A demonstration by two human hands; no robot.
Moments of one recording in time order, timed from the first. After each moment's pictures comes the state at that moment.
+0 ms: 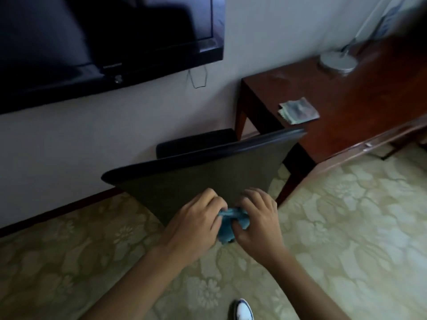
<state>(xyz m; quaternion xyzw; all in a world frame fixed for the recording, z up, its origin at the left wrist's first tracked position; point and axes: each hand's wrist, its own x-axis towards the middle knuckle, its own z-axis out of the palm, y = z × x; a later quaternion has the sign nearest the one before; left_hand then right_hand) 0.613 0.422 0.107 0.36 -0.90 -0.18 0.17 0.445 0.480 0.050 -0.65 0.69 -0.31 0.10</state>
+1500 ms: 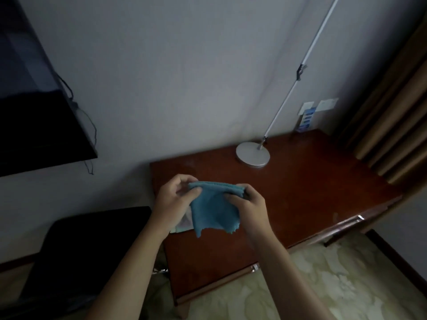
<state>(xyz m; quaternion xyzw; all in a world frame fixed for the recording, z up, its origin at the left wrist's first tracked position) 0.075 0.204 0.212 0.47 -0.56 -0.54 0.43 -0.092 0.267 0.219 -0.35 0.60 -0.58 0.43</state>
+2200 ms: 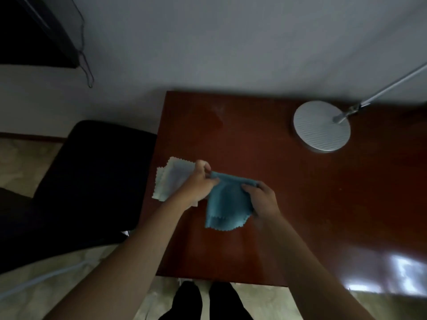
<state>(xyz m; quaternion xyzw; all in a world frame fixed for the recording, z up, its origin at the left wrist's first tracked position) -0.042 0.064 0.015 0.69 -0.39 -0.58 0.20 -0.218 0.078 0.018 -0.23 0.69 -0.31 0.62</state>
